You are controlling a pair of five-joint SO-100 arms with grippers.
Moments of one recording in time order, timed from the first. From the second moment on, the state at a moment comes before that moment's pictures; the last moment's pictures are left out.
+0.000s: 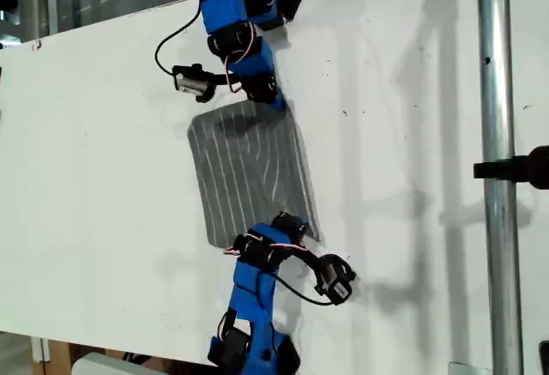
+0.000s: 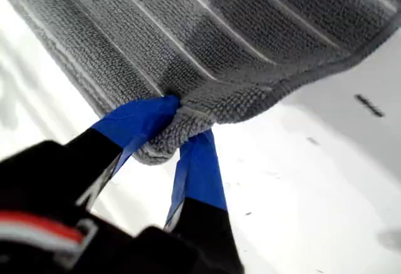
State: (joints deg) arm 0 12.0 60.7 51.9 94.8 -79.4; arm 1 -11.2 127.4 134.9 62.8 89.1
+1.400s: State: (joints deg) arm 0 -24.8 85.1 78.8 90.8 -64.9; arm 1 32.5 91.8 100.0 55.5 40.8
